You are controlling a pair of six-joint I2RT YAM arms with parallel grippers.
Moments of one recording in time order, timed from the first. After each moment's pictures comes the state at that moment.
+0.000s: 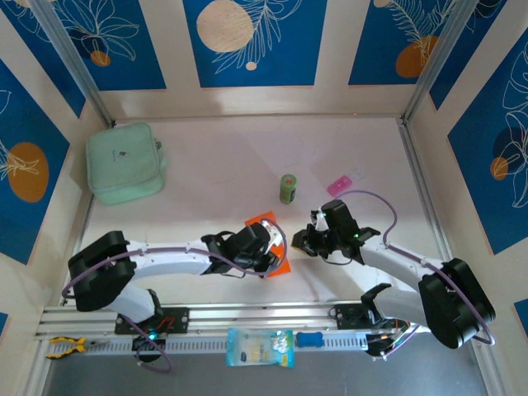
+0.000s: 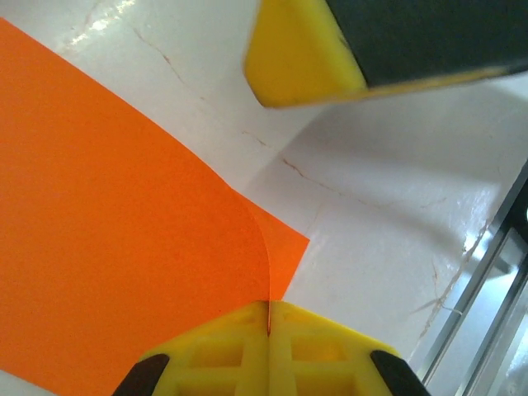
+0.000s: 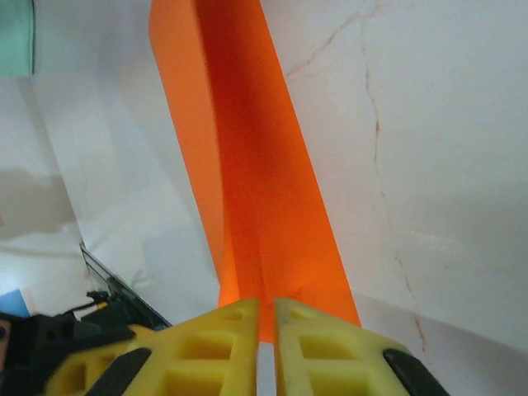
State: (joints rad) left arm -1.10 1.48 0.75 -0.12 0.11 -0.49; right arm 0.52 1.15 0.43 -0.18 -0.54 0.95
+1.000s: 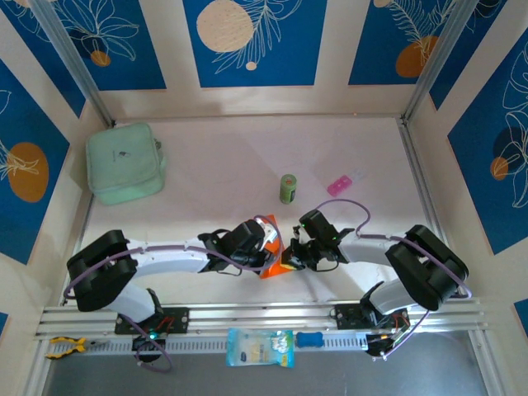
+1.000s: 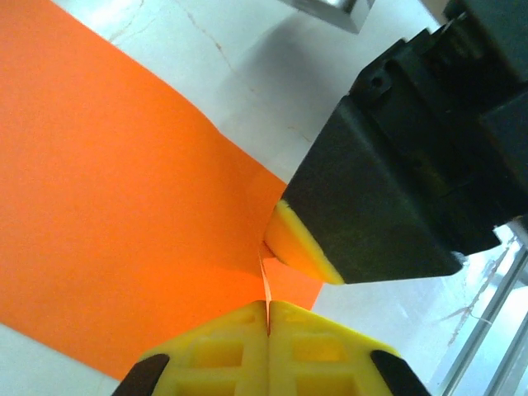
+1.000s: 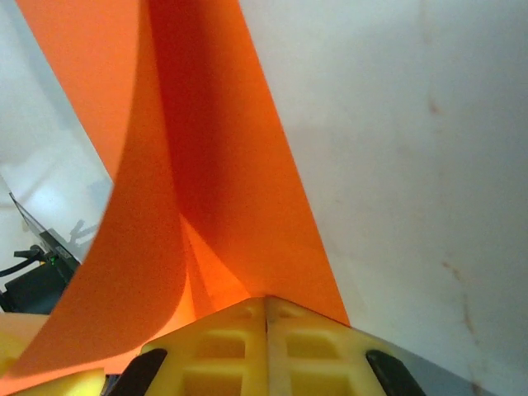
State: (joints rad) left arm -1.06 1.48 0.71 -0.10 0.13 -0.50; right arm 0.68 1.43 0.45 -0.07 -0.56 0.98
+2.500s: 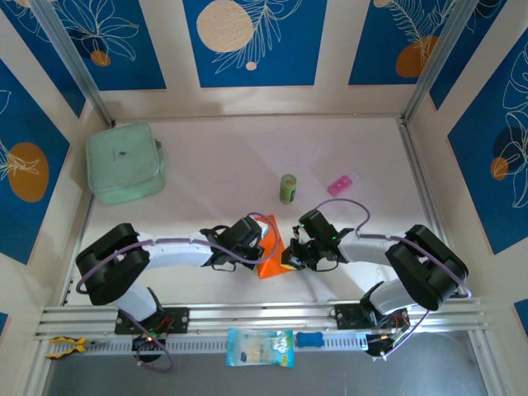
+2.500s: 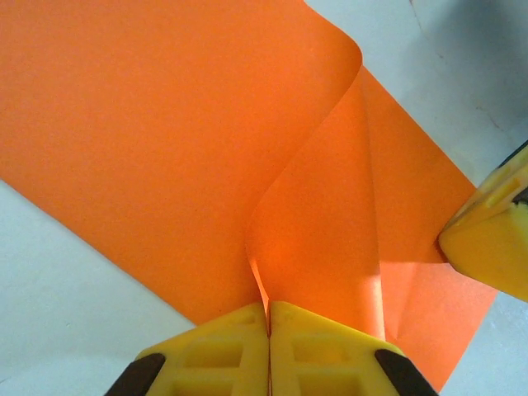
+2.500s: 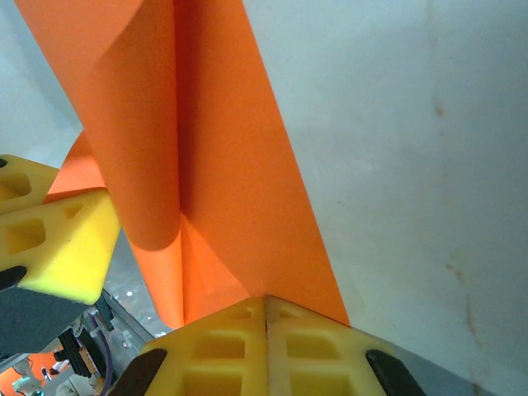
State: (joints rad) left arm -0.98 1.55 0.71 -0.18 0.04 -0.47; right arm 0.68 1.43 0.45 -0.08 -0.56 0.97
